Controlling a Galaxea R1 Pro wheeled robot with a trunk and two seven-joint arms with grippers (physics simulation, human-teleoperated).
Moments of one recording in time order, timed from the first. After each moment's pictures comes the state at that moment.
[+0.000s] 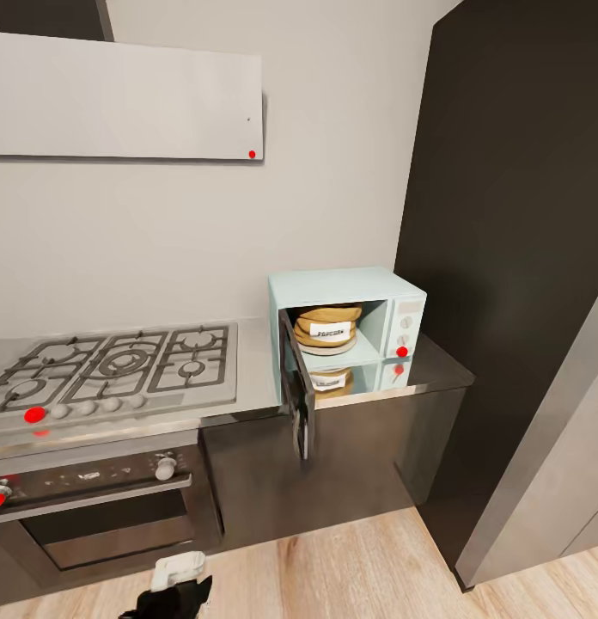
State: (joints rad) left arm -0.02 -0.02 0.03 -1.17 0.17 0.45 0.02; right arm -0.43 -0.13 -0.25 0.03 0.37 0.14 0.08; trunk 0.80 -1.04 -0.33
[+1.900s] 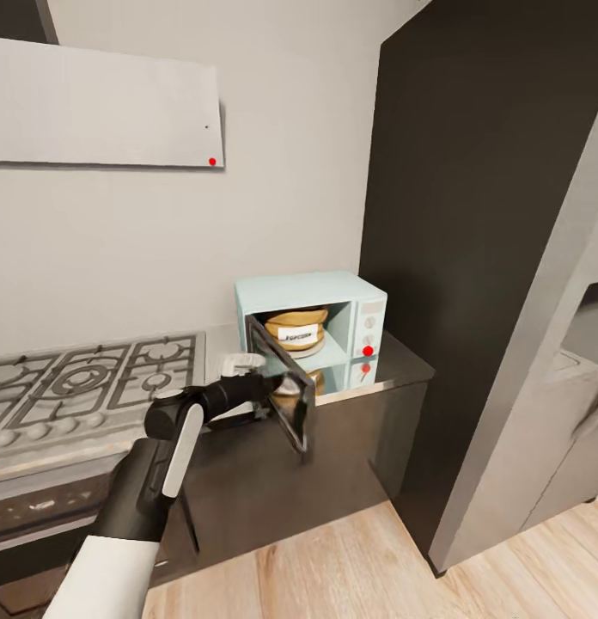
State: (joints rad) left arm -0.61 -0.11 -0.07 -1.43 0.17 0.79 -0.32; right arm -0.40 -0.13 -0.25 0.03 0.37 0.13 0.08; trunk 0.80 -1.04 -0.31
